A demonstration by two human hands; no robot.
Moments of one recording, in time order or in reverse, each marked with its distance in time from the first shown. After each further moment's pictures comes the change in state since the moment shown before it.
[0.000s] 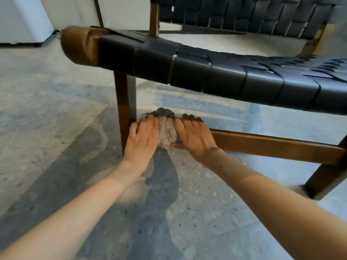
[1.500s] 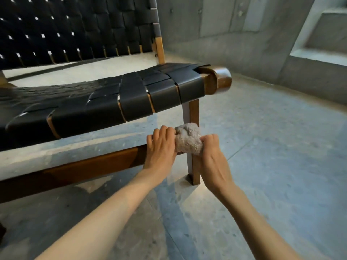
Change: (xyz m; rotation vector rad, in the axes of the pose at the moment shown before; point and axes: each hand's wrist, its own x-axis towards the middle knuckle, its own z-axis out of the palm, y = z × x) left_hand 0.146 0.307 -0.249 -0.886 -0.101 0.209; right_hand -0.307 0.257 0.002 0.506 0.548 0.731
